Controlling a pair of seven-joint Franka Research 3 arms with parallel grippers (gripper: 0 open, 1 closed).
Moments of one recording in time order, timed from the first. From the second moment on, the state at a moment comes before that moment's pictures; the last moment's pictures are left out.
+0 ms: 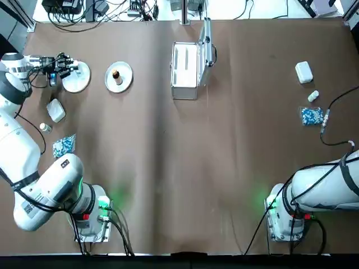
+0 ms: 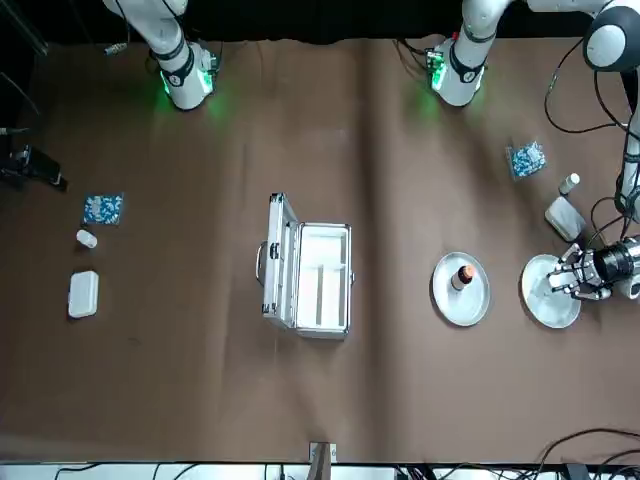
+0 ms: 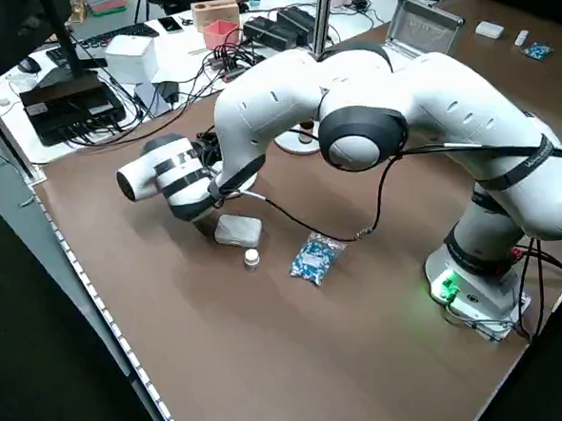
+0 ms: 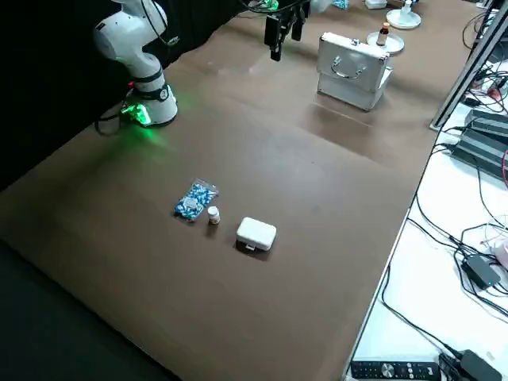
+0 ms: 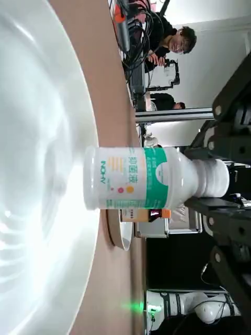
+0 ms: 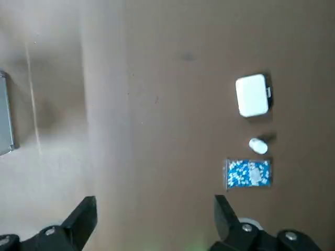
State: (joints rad) left arm 0.78 1.00 -0.18 -1.31 -0.94 1.51 -0.73; right arm -0.07 0.07 -0.01 -1.46 0.03 1.49 -0.06
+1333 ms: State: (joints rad) left arm 0.83 1.05 -0.16 -1.27 -0.99 1.51 -0.73; right arm -0.04 0.07 0.00 -1.42 0.03 1.55 -0.17
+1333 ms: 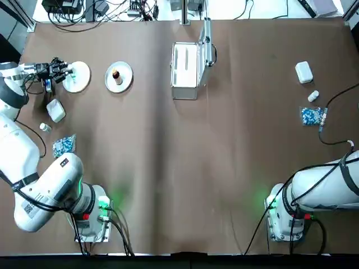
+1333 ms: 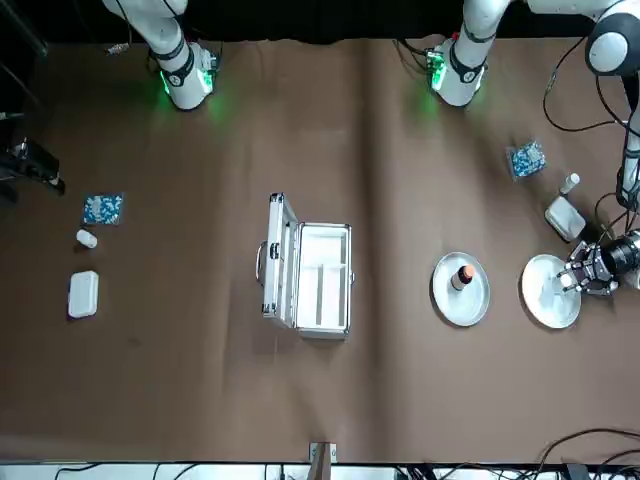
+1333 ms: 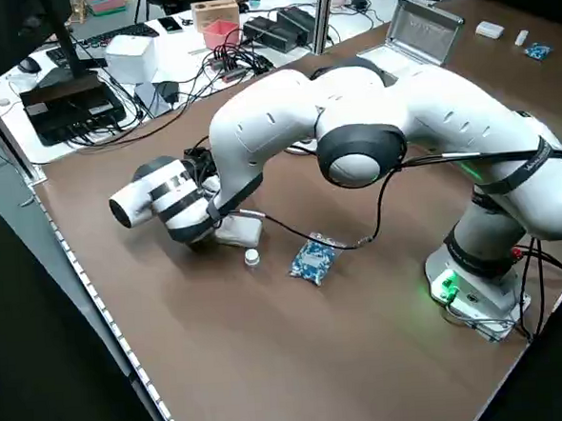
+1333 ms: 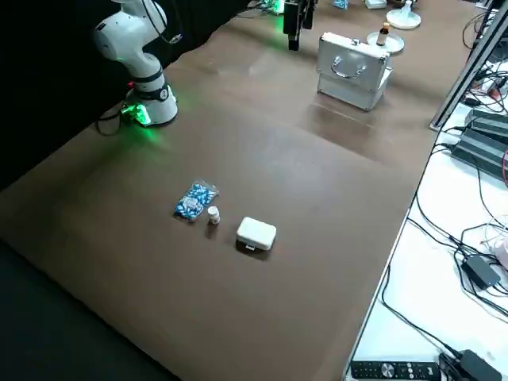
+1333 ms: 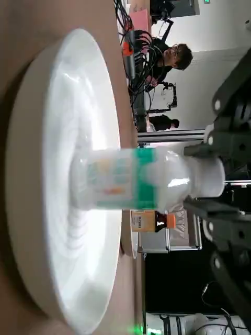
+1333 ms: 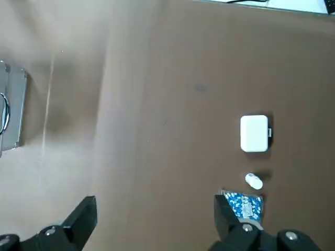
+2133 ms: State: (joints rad) left arm 0.73 0.93 -0.18 -1.23 -0.83 1.51 -0.73; right arm -0.03 0.07 0.00 -1.42 -0.01 1.62 -0.18
